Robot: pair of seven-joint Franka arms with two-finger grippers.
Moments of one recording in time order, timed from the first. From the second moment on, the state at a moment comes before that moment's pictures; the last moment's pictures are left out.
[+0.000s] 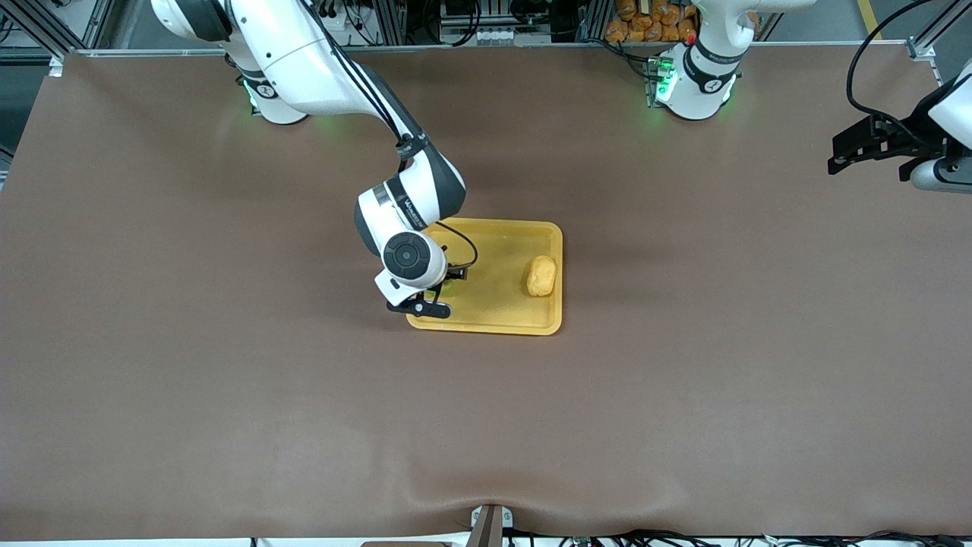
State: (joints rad) left arm -0.06 -0.02 0.00 -1.51 0.02 1.45 0.06; right arm 0.74 0.73 -0.13 -1.54 0.28 2.02 0.64
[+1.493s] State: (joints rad) left arm 0.01 -0.02 -0.08 -1.51 0.03 1.43 0.09; right arm 0.55 0.68 -0.18 -1.15 0.27 1.66 0.67
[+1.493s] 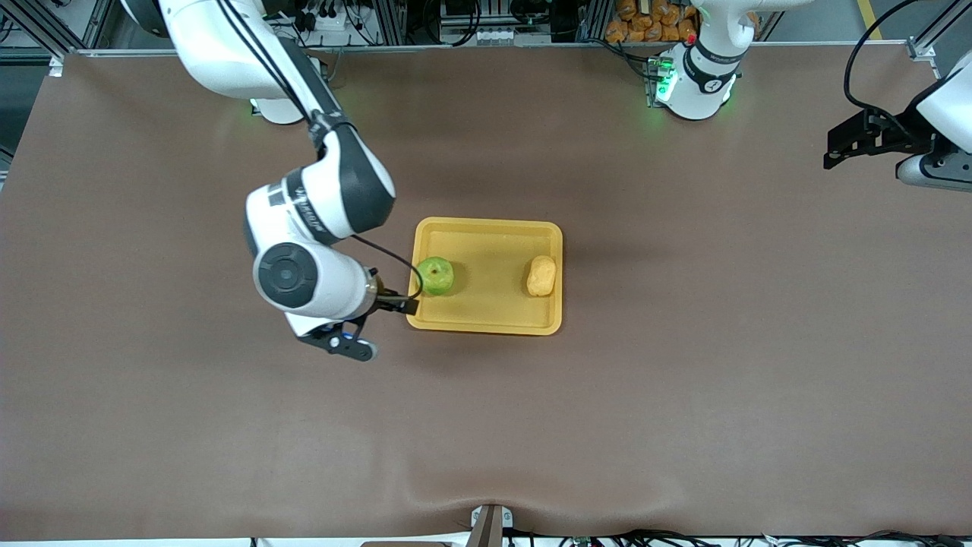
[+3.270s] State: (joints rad) left arm 0.01 0.02 -0.09 -1.52 0.03 1.50 0.07; right arm 0.08 0.25 -0.19 -1.17 0.11 1.26 0.03
